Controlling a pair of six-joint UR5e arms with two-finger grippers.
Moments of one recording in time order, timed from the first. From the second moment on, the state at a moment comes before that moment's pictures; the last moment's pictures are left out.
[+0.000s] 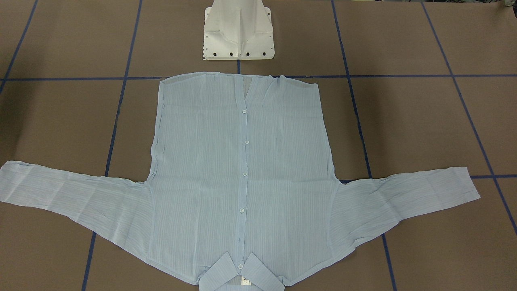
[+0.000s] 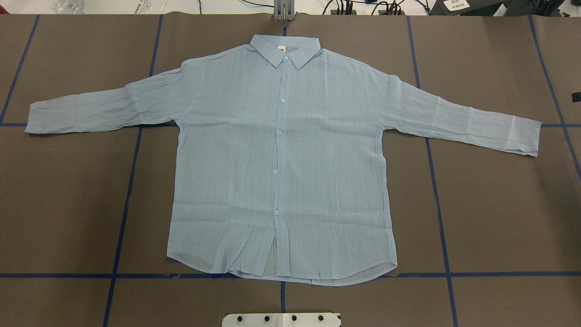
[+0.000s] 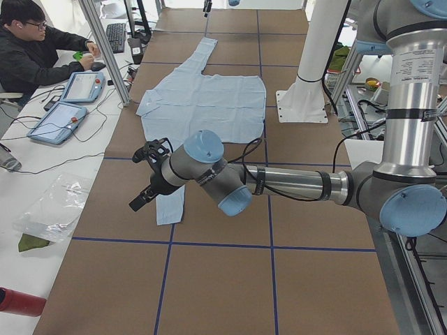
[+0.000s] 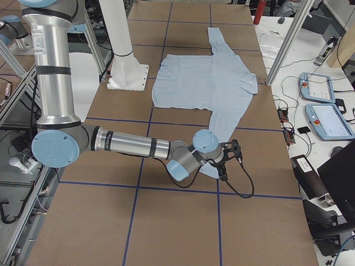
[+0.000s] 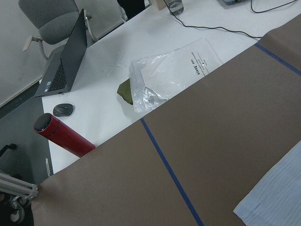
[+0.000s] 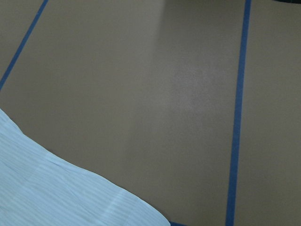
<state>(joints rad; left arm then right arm) -1.61 -1.57 -1.64 -2.35 -2.16 0.04 1.39 -1.49 1.30 -0.64 2.30 0.44</state>
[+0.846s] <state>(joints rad) -1.62 -1.56 -1.64 -2.35 -2.20 0.04 1.21 -1.44 1.16 -0.56 2.17 0.45</state>
